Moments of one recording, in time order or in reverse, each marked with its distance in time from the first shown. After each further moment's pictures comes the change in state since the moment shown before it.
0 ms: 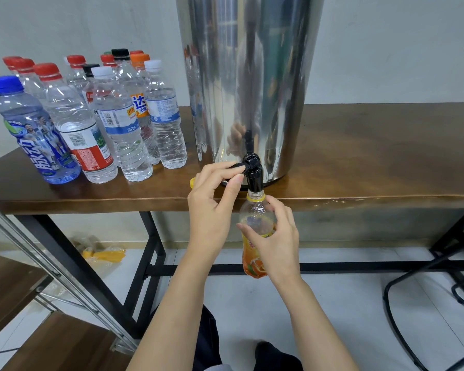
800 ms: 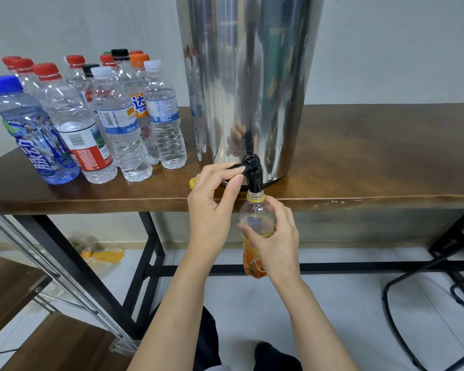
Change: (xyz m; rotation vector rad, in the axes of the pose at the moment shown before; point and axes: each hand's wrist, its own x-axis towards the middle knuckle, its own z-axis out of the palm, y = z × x) left_hand -0.001 0.002 0.000 -0.006 -0.007 -0.027; right_hand 0.001 0.002 0.000 0.001 0.006 0.002
